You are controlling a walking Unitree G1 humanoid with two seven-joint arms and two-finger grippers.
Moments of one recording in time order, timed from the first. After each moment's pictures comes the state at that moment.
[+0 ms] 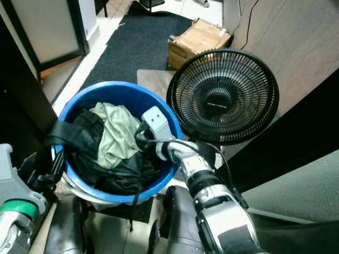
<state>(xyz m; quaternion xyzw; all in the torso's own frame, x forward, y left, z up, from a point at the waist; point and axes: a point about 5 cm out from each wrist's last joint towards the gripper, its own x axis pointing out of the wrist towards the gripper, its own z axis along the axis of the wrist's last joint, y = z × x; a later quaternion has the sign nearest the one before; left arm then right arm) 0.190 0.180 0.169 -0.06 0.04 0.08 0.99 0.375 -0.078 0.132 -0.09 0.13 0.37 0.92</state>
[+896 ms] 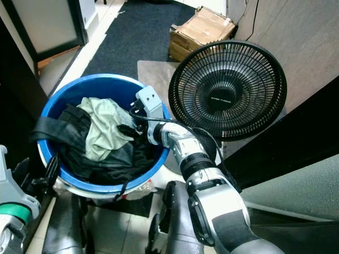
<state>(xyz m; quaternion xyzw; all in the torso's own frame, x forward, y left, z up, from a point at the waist) 0.182 0.183 0.172 -0.05 0.06 0.09 0.99 0.380 -0.055 0.161 -0.02 0.13 0.46 0.88</state>
